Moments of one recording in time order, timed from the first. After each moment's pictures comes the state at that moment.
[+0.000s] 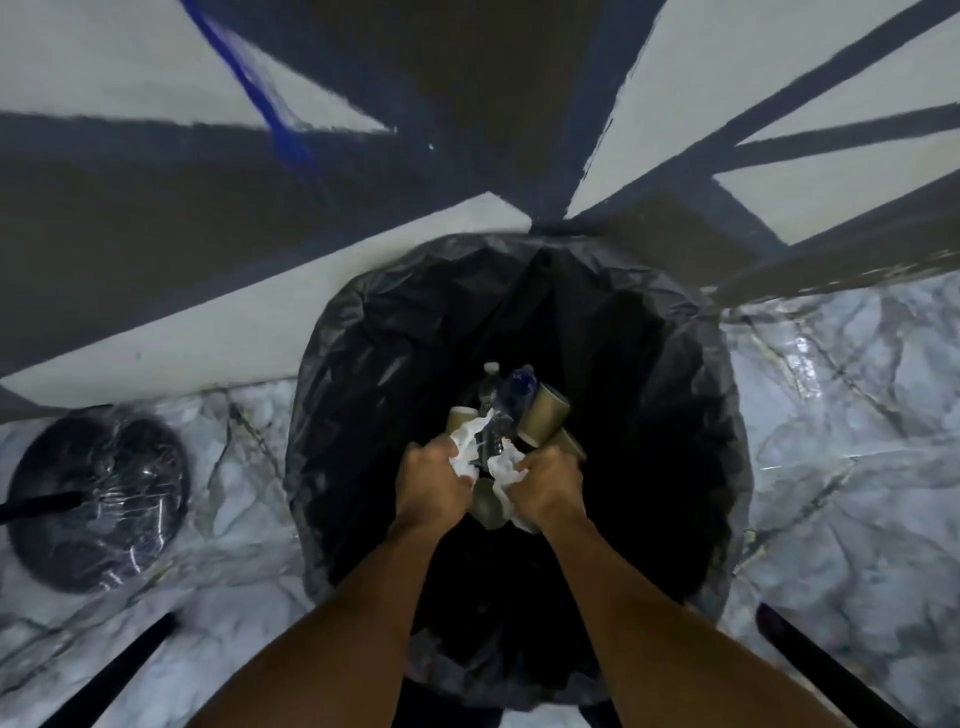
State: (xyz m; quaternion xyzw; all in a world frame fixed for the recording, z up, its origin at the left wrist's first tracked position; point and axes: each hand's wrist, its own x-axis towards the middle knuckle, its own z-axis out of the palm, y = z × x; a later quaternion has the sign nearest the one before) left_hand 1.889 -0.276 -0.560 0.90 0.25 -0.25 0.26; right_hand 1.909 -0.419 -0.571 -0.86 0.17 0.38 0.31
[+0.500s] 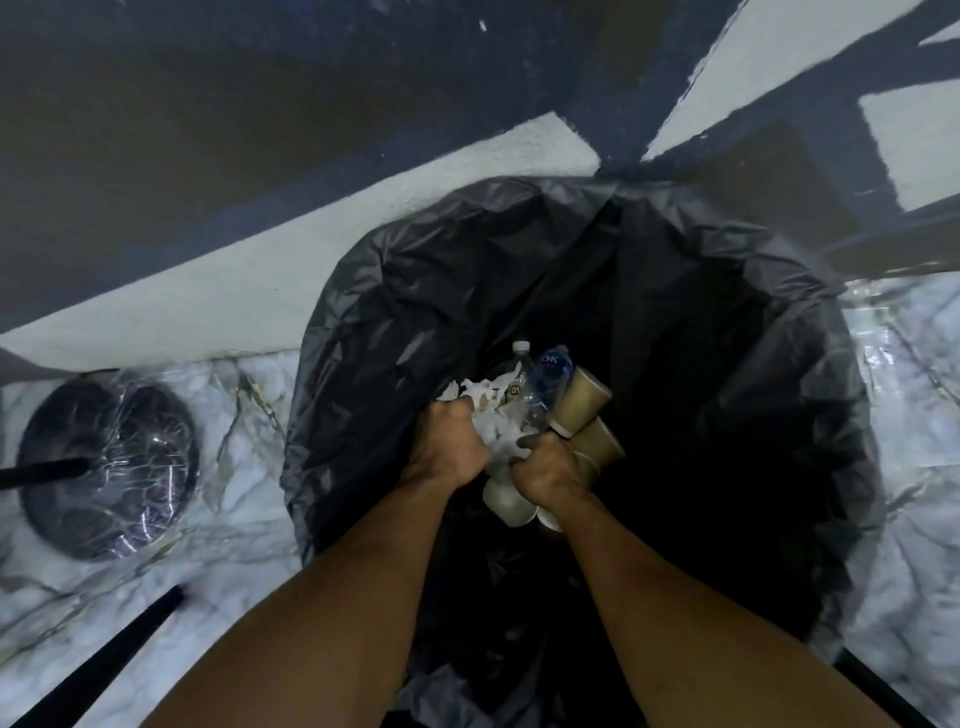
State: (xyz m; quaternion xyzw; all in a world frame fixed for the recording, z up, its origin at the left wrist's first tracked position) left_hand 1.929 -0.251 -0.607 0.92 0.19 -0.27 0.22; right_hand 1.926 -0.388 -0.638 -0.83 0.12 0.43 0.32
